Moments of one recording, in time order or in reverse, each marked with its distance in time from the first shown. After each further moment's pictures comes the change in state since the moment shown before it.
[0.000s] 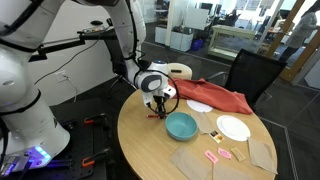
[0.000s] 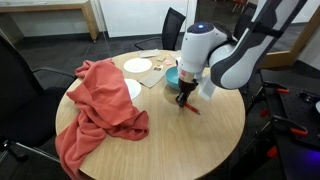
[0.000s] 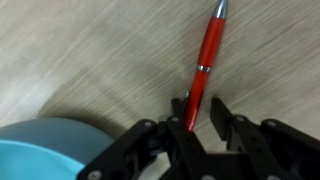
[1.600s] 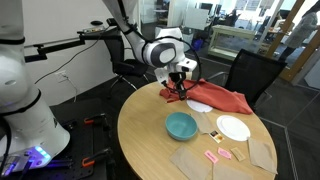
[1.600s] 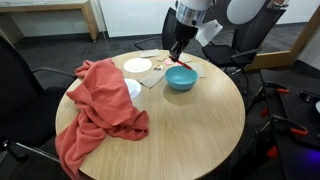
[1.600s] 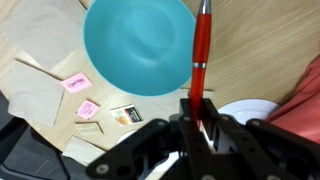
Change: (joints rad) arm 0.021 -0.353 -0.167 -0.032 -0.123 -0.126 -0.007
